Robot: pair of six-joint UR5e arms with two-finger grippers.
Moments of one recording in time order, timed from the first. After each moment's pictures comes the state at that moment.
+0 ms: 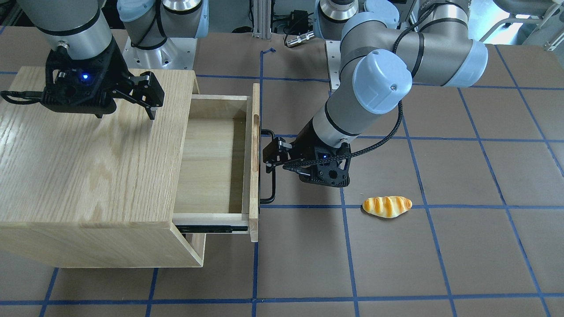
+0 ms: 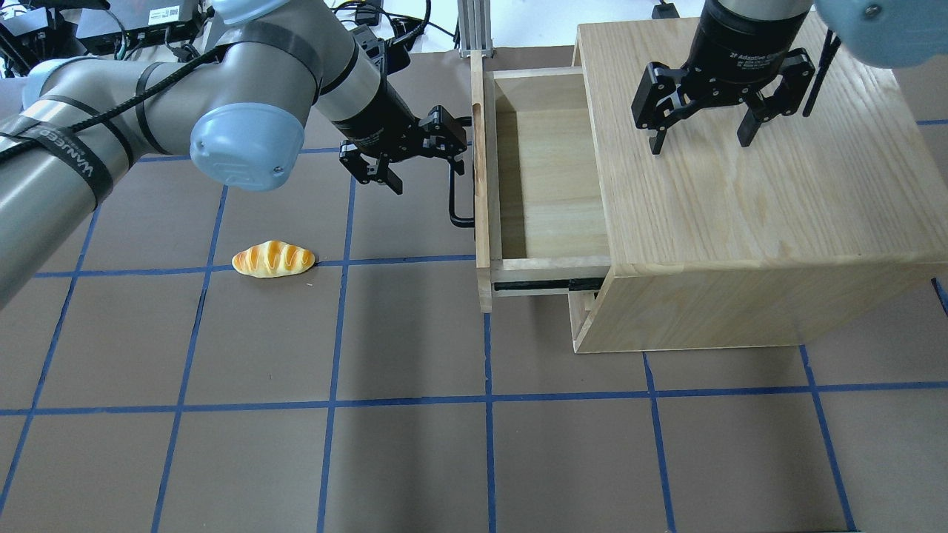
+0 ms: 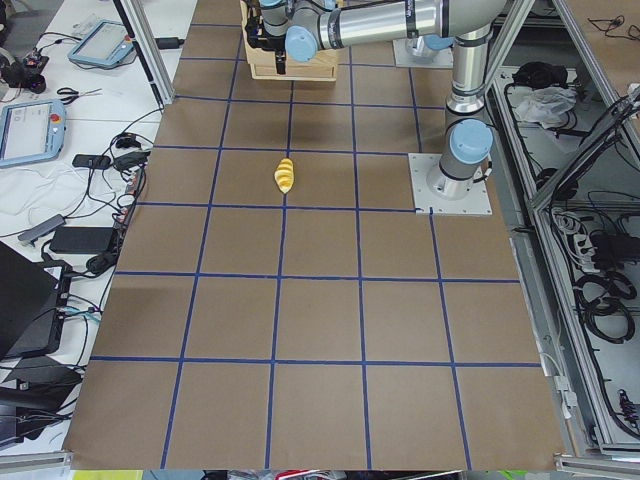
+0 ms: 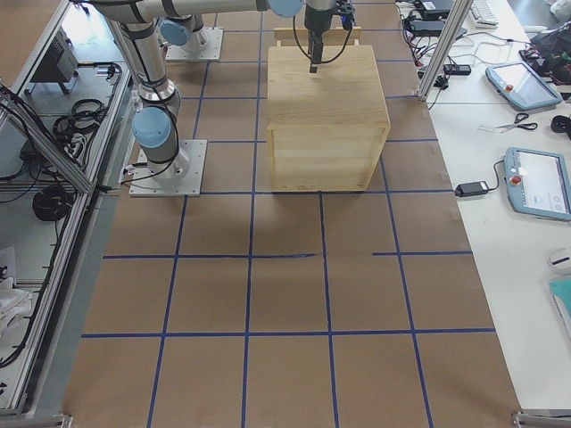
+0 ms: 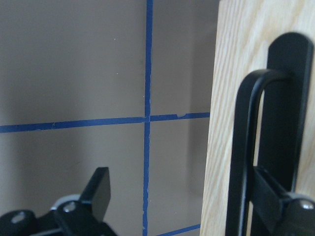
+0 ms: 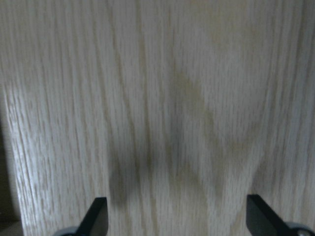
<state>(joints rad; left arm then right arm) -1.71 -1.84 -1.60 -1.23 1.21 -0.17 1.60 -1.49 1.43 -1.47 -1.61 0.02</state>
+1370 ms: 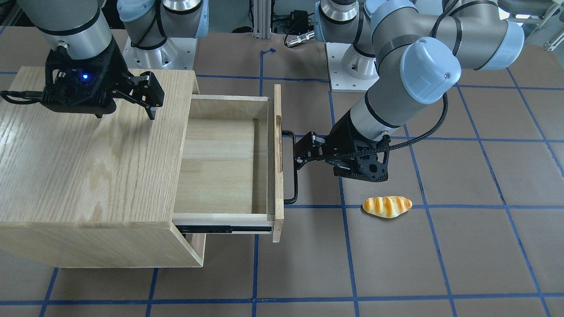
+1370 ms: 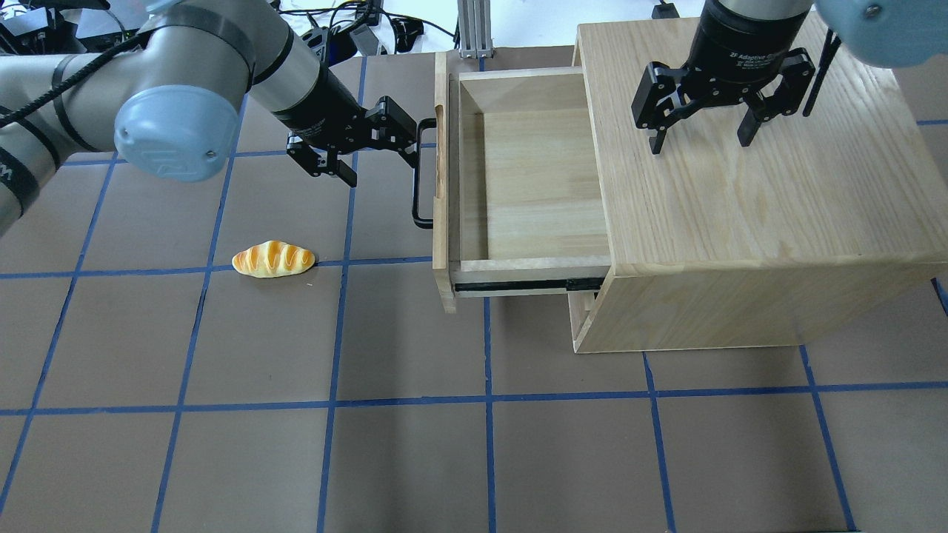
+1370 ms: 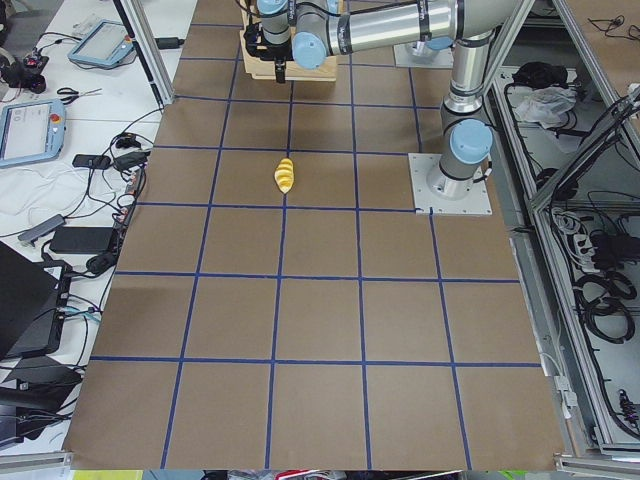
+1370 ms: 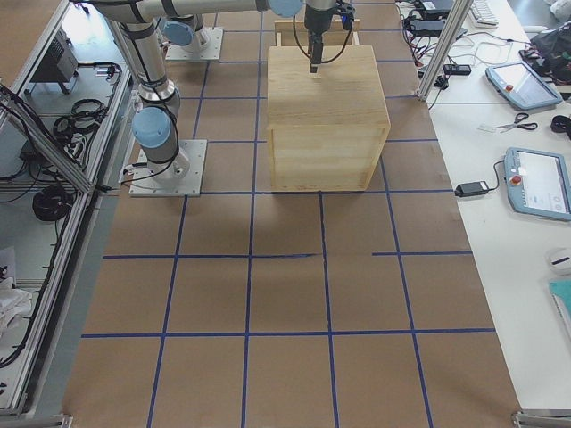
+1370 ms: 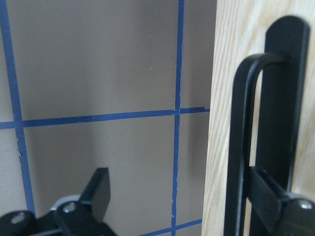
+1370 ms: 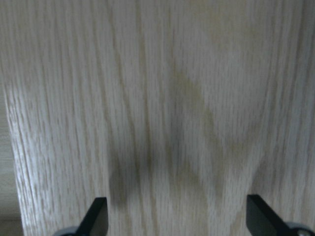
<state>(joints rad) -1.61 -1.77 -1.60 -1.32 1.23 -0.09 1.60 -1.49 1.43 -1.47 -1.61 0.02</state>
